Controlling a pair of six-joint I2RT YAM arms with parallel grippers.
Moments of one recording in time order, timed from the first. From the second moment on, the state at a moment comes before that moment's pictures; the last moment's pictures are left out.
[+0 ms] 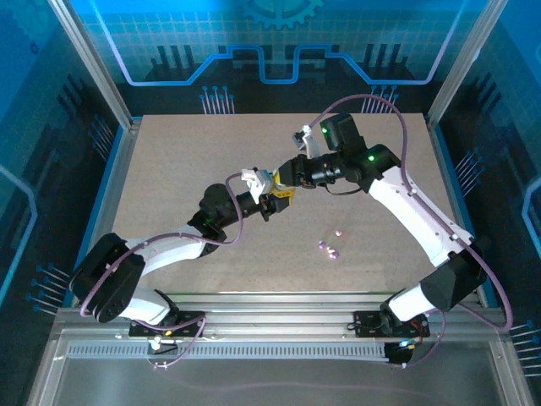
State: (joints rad) left arm -0.63 1.43 0.65 0.87 0.40 -0.06; right arm 0.54 1.49 1.55 -0.81 -0.64 0.54
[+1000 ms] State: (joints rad) left arm -0.63 1.43 0.65 0.89 0.40 -0.06; right arm 0.54 1.42 1.56 -0.88 -0.59 0.50
